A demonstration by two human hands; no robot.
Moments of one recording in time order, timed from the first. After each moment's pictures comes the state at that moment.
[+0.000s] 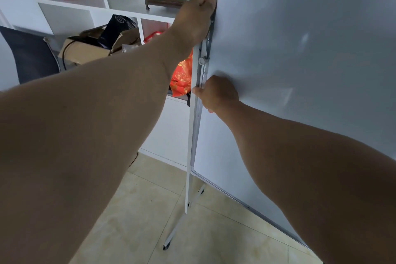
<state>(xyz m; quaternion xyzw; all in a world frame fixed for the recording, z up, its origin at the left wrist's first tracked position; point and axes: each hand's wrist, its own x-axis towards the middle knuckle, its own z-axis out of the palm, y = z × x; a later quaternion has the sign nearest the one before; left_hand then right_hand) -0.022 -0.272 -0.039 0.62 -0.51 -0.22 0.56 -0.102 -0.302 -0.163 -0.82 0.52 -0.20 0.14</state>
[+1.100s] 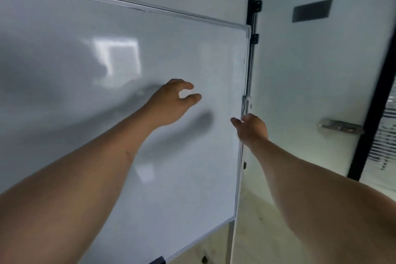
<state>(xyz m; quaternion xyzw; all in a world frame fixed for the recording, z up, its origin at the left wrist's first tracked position) -0.712 -0.074 0.010 0.21 -0.89 -0.19 0.35 -0.919 0.029 -0.074 -0.28 0.85 -0.45 -0.03</state>
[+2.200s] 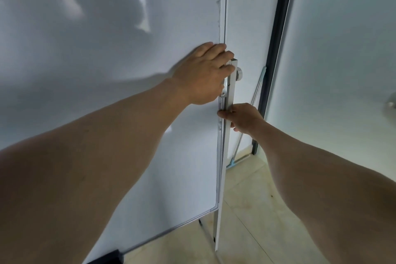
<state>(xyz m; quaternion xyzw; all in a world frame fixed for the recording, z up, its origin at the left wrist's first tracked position) -1.068 -0.182 -0.052 0.09 -0.91 0.35 0.21 -1.207 -0.104 -0.160 -0.43 0.79 -0.39 0.21</state>
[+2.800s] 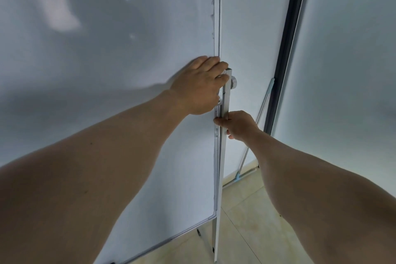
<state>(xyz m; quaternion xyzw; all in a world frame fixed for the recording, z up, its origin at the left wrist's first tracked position) -1.089 -0.240 -0.054 0.14 -0.91 0.35 0.19 -1.231 -0.179 -0.165 -0.41 0.77 -0.43 0.25</state>
